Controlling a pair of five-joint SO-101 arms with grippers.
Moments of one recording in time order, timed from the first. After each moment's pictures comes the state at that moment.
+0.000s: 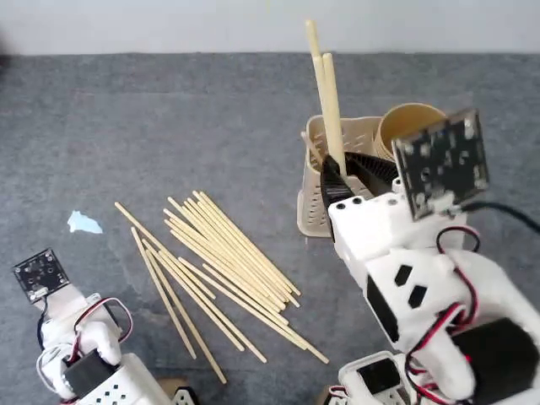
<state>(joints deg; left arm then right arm) -43.4 -103.2 96.0 71.4 3.0 -22.5 -49.7 -3.4 80.9 4.3</state>
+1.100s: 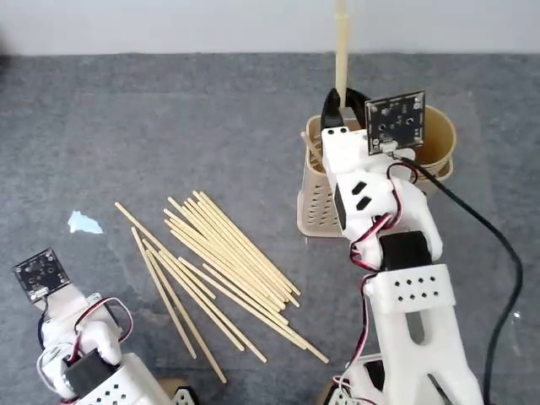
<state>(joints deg) -43.4 -103.2 96.0 71.4 3.0 -11.7 -42.1 40.4 18.3 4.3</state>
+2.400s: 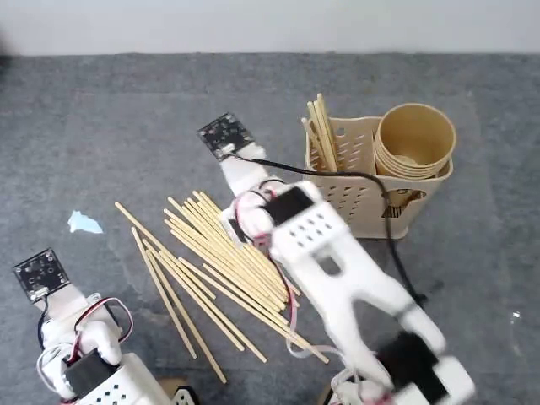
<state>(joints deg) -43.4 -103.2 96.0 71.4 3.0 -38.2 -5.6 16.9 60.7 0.7</state>
